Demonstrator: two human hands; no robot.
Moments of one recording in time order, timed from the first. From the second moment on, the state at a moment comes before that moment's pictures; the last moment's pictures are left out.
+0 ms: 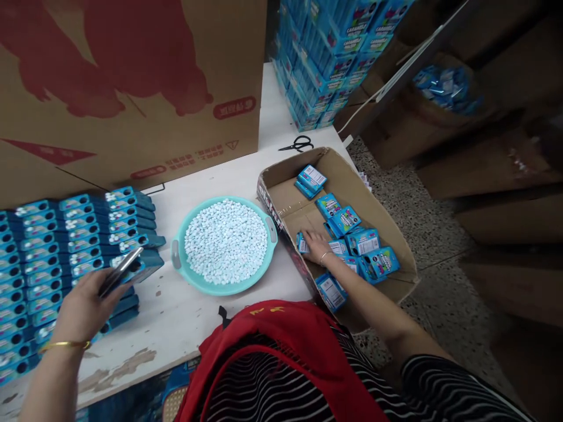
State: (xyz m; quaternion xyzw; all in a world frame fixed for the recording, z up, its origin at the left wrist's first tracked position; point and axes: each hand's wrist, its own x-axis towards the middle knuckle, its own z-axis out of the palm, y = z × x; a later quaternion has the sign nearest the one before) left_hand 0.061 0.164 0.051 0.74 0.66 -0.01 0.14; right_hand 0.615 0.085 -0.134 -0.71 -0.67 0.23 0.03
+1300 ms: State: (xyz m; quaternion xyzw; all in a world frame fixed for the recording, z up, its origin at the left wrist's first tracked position) left_hand 0.265 0.159 -0.105 0.78 0.51 -0.01 0.36; right_hand 0.479 0.060 -0.029 -0.61 -0.37 0.54 0.44
